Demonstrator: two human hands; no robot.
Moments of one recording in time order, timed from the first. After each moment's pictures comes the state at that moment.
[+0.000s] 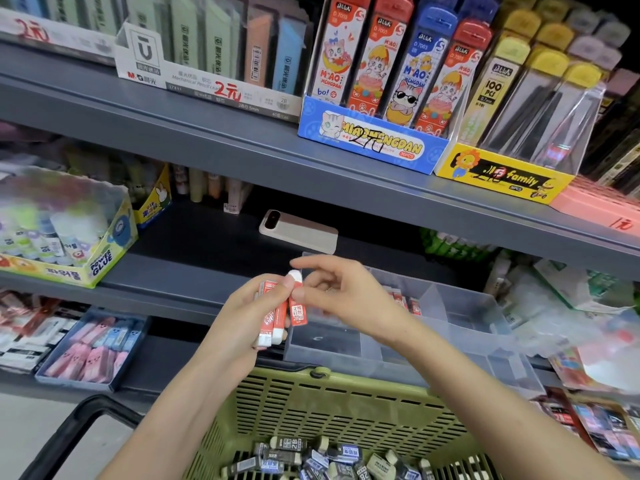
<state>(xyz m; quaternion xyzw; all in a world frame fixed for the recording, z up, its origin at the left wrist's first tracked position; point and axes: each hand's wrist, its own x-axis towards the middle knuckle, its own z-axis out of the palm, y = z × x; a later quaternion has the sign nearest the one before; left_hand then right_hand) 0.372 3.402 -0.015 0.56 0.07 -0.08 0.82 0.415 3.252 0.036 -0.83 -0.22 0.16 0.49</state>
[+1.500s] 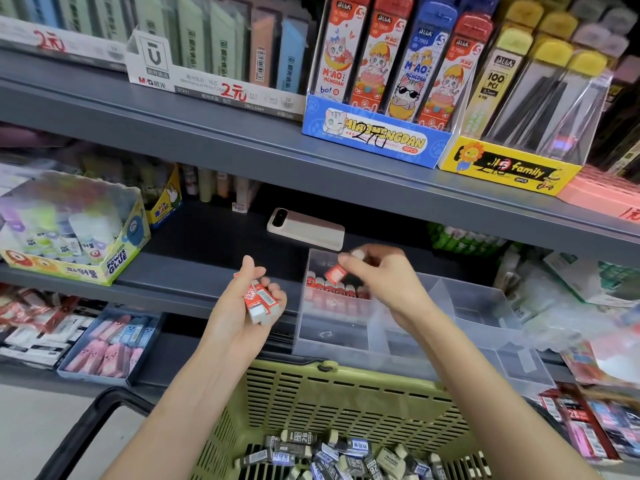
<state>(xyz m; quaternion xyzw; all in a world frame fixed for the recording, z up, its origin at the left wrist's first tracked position) 0.390 3.408 -0.029 0.19 0.21 -0.03 0.96 0.439 3.229 0.021 -0.85 -0.04 0.02 0.52</state>
